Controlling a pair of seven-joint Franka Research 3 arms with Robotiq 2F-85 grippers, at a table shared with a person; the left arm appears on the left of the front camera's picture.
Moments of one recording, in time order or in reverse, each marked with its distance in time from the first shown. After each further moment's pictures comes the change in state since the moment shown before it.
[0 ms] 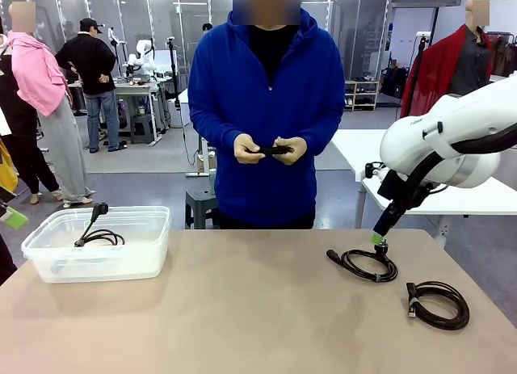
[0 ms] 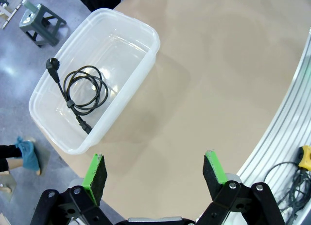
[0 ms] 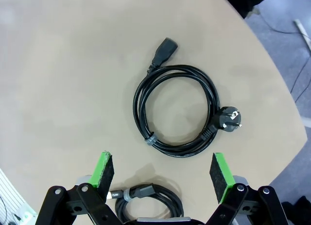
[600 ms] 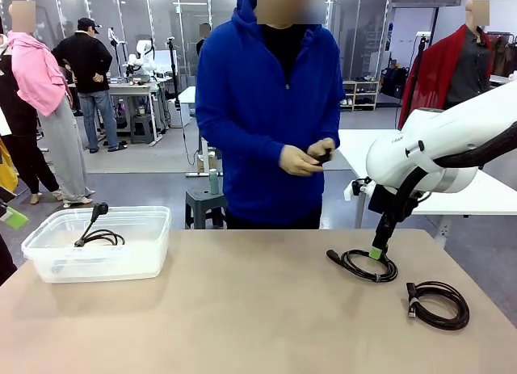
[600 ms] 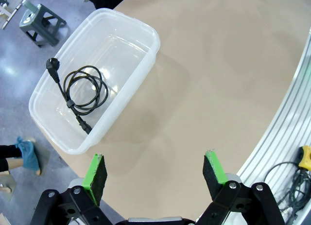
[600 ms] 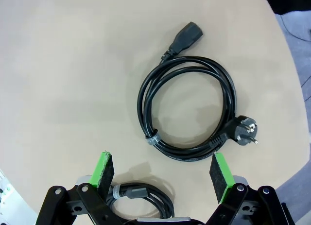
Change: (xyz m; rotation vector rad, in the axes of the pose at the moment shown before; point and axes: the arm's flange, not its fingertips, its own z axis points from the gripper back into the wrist) left arm 0.000 0.000 0.000 0.000 0.000 0.000; right arm 0.010 0.005 -0.035 0.031 0.122 0.159
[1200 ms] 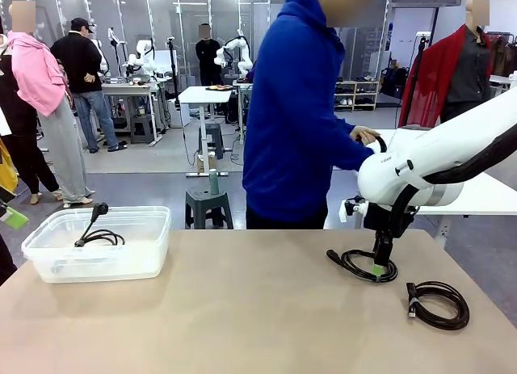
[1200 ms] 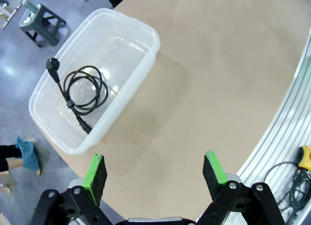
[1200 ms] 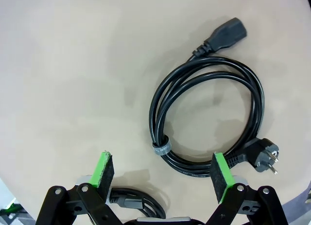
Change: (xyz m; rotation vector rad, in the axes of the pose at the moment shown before) left arm 0.000 0.000 0.000 0.000 0.000 0.000; right arm 0.003 0.006 -0.041 0.034 0.089 0.182
